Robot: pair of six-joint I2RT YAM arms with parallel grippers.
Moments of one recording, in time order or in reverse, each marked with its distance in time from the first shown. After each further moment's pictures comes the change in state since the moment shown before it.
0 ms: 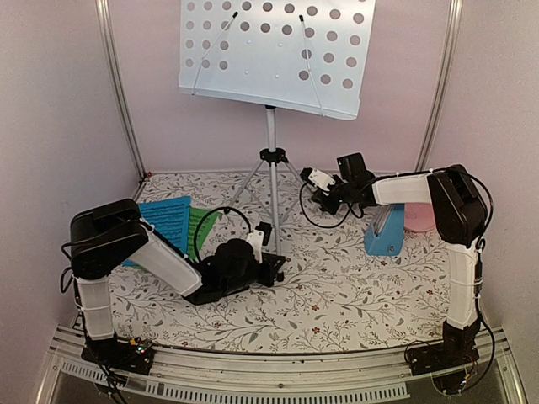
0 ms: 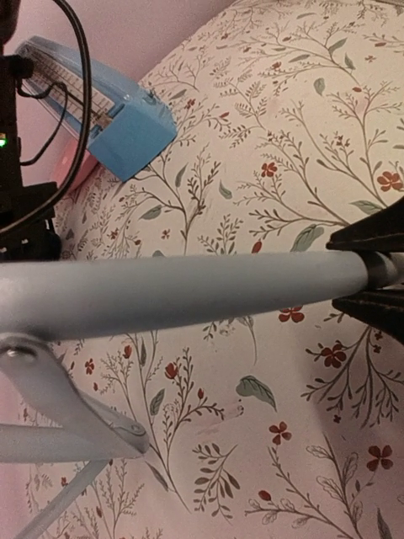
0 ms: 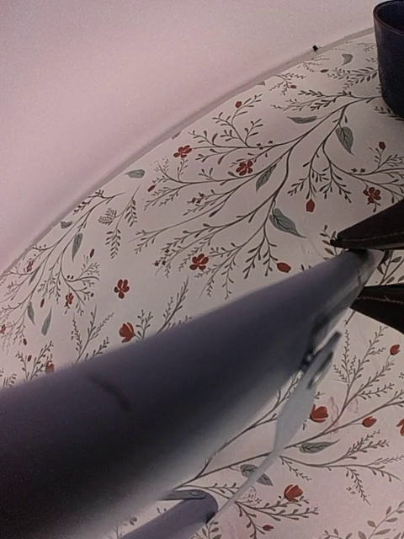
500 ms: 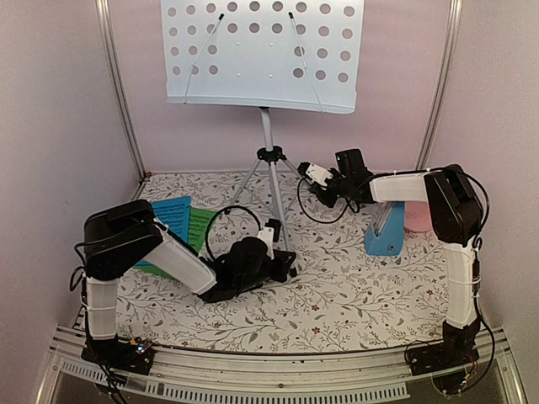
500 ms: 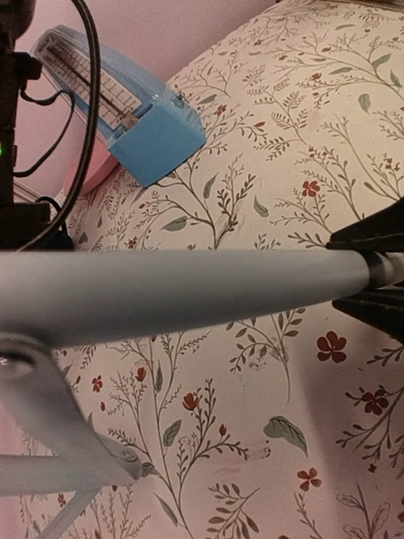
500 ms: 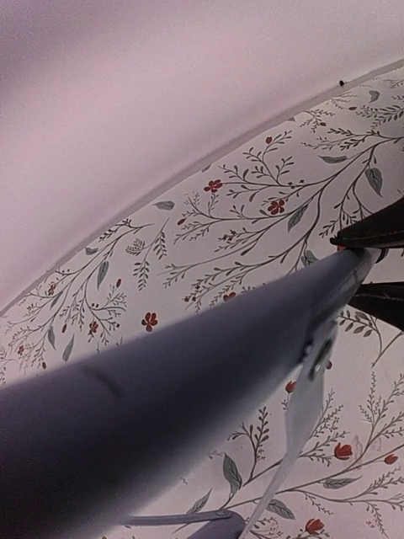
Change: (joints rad) left arm -0.023 0.093 0.130 -0.011 -0.036 -0.081; right arm 0.000 0.036 0.063 0.048 0.031 -0.053
